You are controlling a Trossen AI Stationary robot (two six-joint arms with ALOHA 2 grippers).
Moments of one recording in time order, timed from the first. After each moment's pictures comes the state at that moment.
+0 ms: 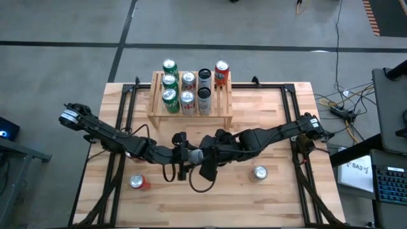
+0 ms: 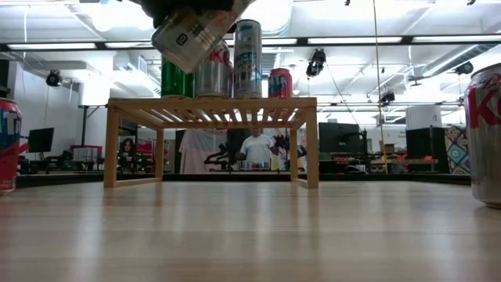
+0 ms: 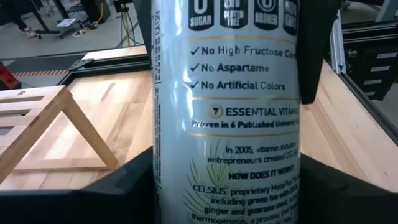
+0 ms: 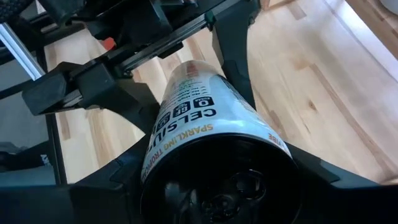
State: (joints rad) left arm -0.39 1.41 0.86 0.16 -0.44 -0.06; right arm 0.29 1.90 1.98 -0.97 0.29 0.64
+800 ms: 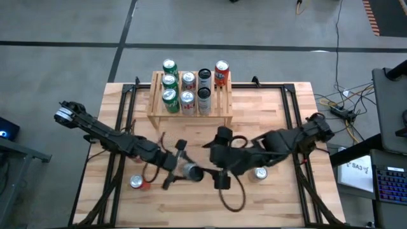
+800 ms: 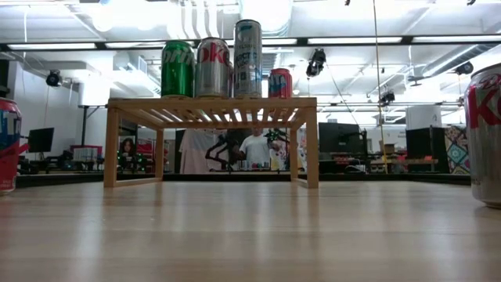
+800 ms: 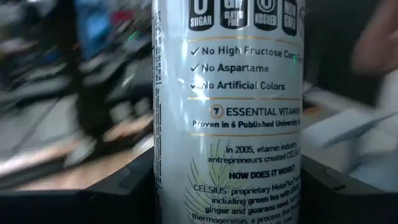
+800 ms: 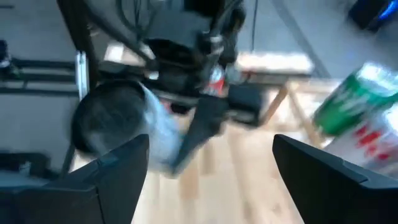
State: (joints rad) left arm -0.41 1.30 0.79 0.44 -0.05 0.14; right arm 0.43 1.85 2.15 -0.93 0.45 0.21
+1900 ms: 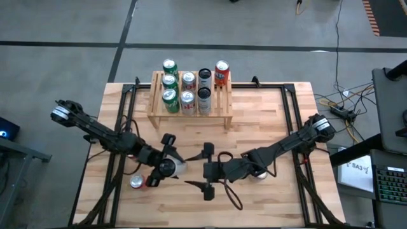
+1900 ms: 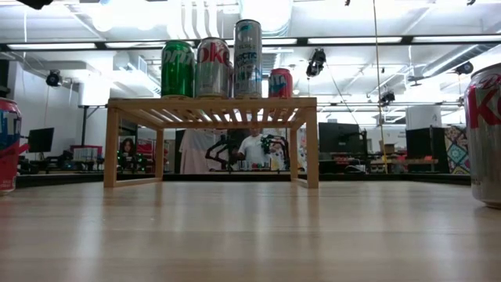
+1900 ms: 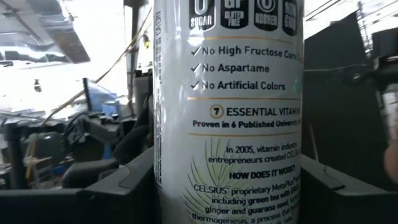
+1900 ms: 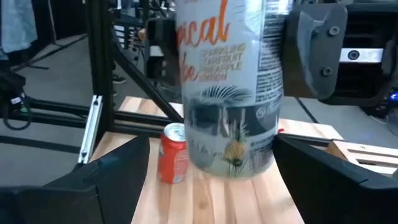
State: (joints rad) left arm -0.41 1.22 0.61 1.00 0.04 0.24; right arm 0.43 1.80 1.51 0.12 0.43 -0.07
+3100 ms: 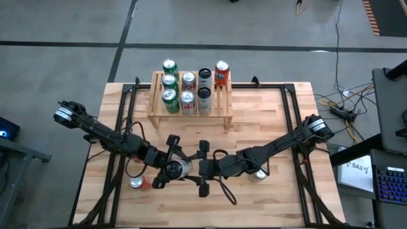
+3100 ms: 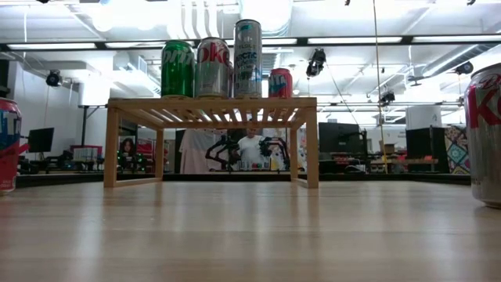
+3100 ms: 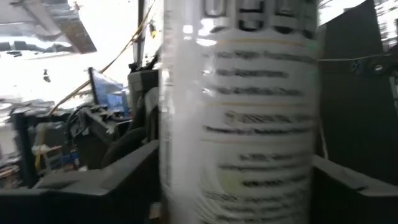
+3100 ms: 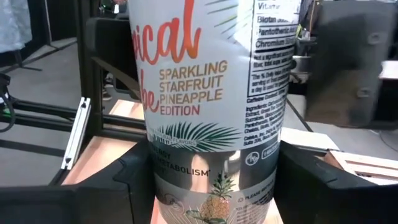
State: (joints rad) left arm -0.41 1.29 0.67 0.97 0.00 0.24; right arm 0.39 1.85 1.51 0.21 0.40 -0.13
